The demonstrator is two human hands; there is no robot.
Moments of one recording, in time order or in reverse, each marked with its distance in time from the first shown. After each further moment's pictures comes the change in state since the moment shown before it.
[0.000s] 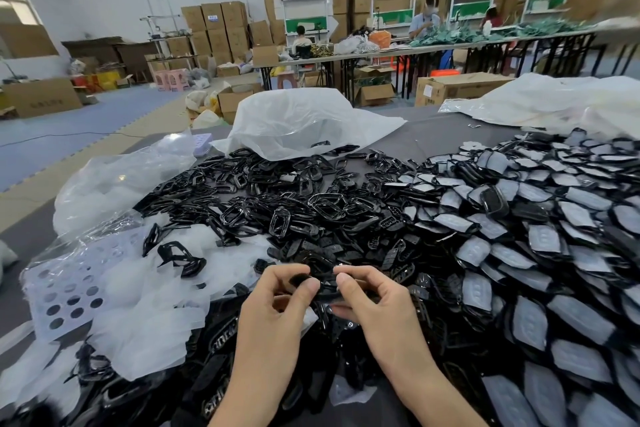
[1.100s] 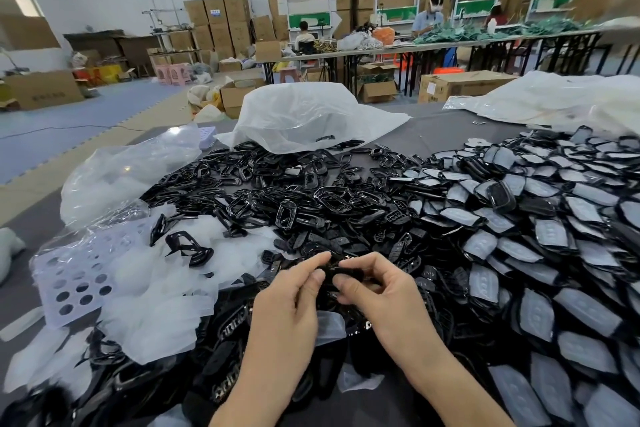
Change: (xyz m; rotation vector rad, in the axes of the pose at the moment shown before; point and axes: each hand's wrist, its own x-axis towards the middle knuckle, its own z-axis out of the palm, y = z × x) left_hand -0.004 0.007 -0.003 0.272 -0.046 0.172; right_hand -0.003 -0.011 0.001 -0.054 -0.076 -0.039
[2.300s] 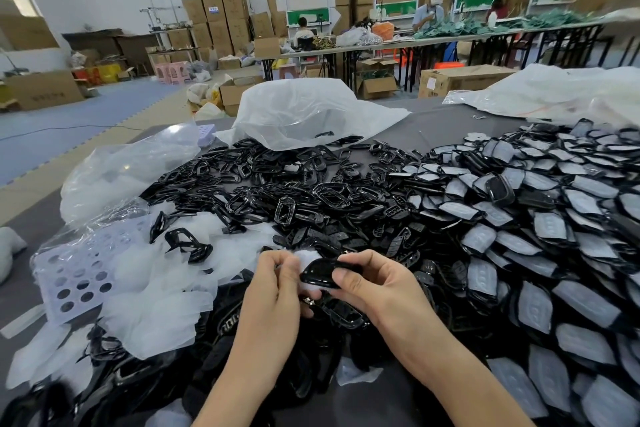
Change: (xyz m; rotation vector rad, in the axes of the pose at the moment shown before) left_hand 0.004 -0.012 -0.006 -0.196 -0.033 -0.265; right_hand 0.004 0.004 -0.004 0.260 -0.123 0.104
